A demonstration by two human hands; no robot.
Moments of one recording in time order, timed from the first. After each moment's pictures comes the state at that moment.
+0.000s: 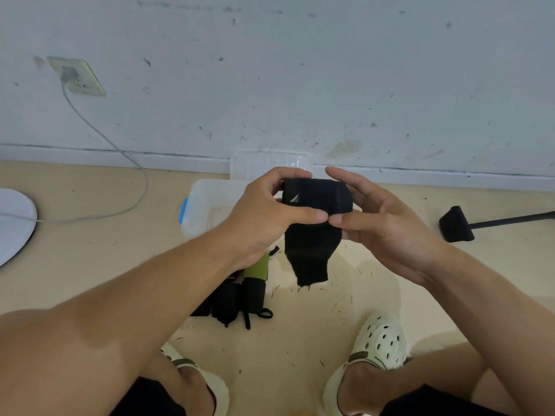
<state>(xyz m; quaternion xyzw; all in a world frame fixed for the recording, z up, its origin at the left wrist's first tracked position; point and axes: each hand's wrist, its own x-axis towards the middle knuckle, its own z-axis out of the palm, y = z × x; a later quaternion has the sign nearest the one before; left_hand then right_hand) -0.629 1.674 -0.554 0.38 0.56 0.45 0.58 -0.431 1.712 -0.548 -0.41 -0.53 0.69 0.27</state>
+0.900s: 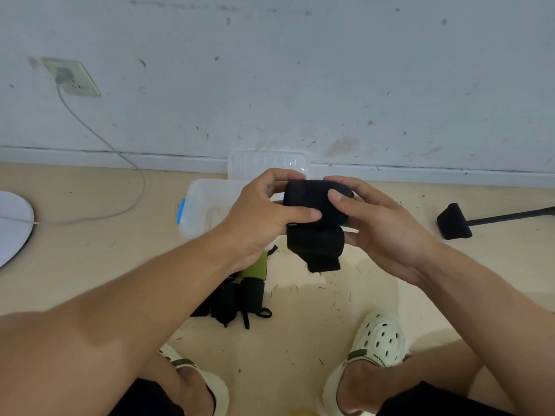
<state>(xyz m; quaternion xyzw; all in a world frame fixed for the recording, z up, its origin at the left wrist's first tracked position) -0.628 1.673 -0.555 0.35 0.55 0.46 0.60 -0.435 1.710 -0.548 -0.46 -0.45 0.71 0.28</state>
